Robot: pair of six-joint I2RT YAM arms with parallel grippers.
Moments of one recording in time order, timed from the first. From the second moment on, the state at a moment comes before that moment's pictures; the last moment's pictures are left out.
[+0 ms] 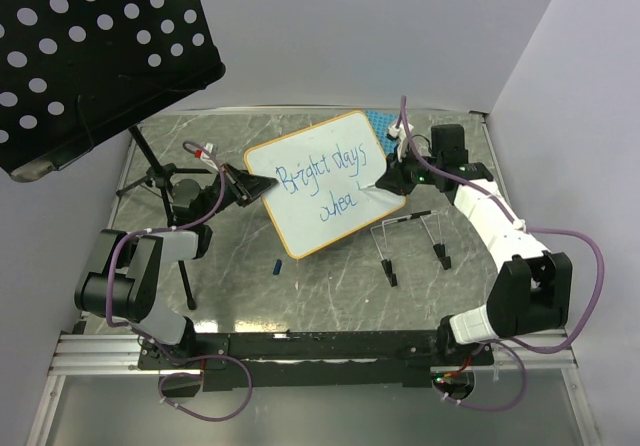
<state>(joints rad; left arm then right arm) -0.17 1.53 0.53 1.14 0.71 -1.22 0.14 1.42 1.15 -0.45 -0.72 -0.40</state>
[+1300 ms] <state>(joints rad) -0.17 1.53 0.53 1.15 0.71 -1.22 0.15 1.40 1.16 -0.46 -0.73 -0.36</state>
